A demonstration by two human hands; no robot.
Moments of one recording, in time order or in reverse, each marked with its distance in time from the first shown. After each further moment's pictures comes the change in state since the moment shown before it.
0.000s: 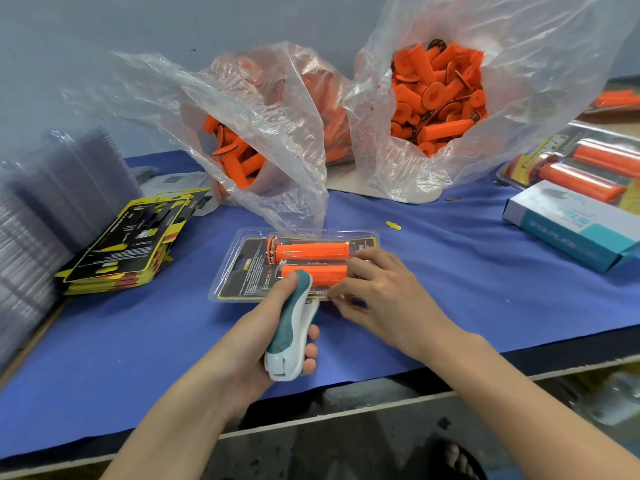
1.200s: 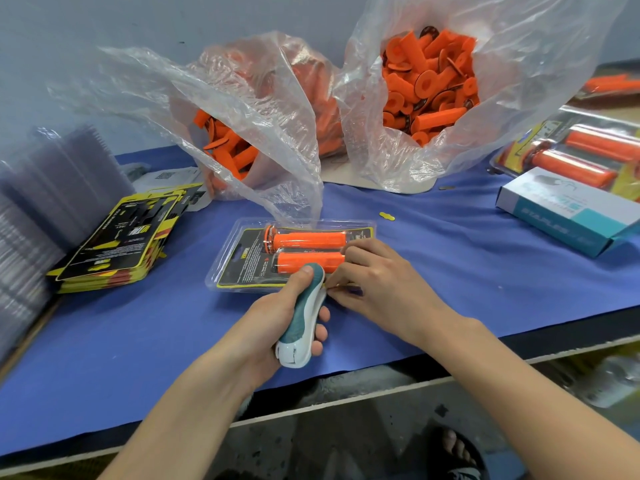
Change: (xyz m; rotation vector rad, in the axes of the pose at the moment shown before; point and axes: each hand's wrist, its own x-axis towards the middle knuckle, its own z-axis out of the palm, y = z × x) left_hand 0.018 -0.003 0.015 0.107 0.014 0.074; right_hand 0.003 0.002 -0.007 0.070 -0.031 0.028
